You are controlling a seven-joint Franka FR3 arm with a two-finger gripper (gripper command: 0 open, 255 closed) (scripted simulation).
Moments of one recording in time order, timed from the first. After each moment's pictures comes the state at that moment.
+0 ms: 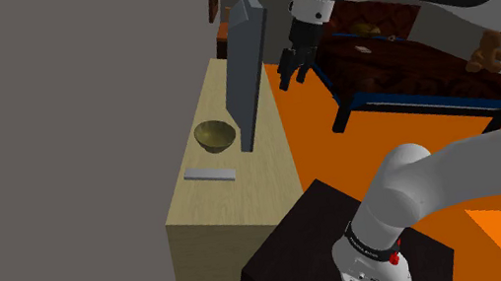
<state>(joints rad) -0.02 -0.74 -0.06 -2.28 0.01 1.60 -0.07</state>
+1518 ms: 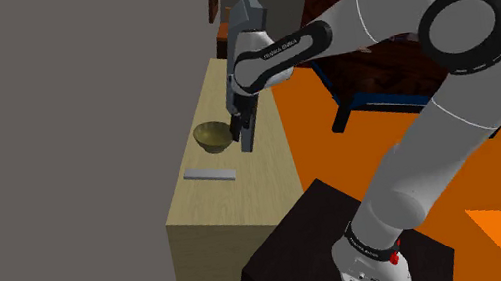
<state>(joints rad) 0.07 -0.13 -0.11 -2.35 0.03 2.24 -0.35</state>
